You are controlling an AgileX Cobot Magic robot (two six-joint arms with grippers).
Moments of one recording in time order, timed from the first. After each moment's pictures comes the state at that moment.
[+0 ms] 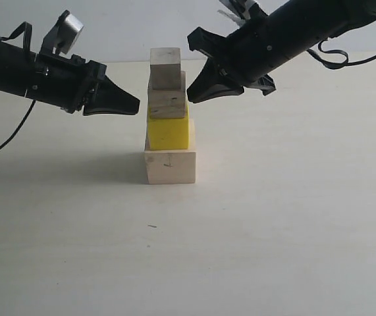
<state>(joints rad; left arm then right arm) -0.17 1.93 -1.16 -1.31 1.03 1.14 0.31 1.91 -1.37 0.97 0.94 -0.49</state>
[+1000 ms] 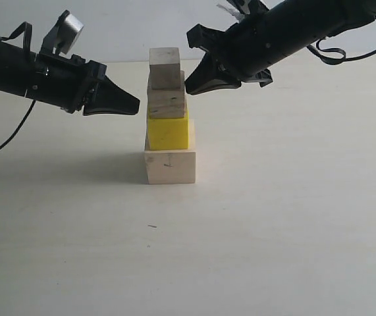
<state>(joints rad) -0.17 1.93 -1.16 -1.31 1.03 1.14 0.31 1.91 -1.37 1.01 0.90 -0.59</state>
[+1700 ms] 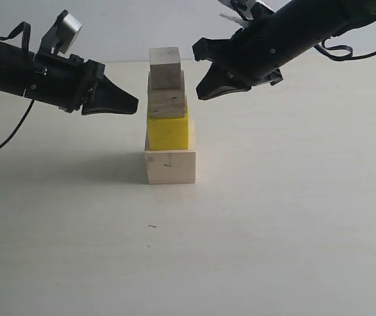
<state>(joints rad) -0.17 1.93 -1.16 -1.31 1.03 1.14 0.31 1.90 -1.37 0.89 0.86 -0.57</state>
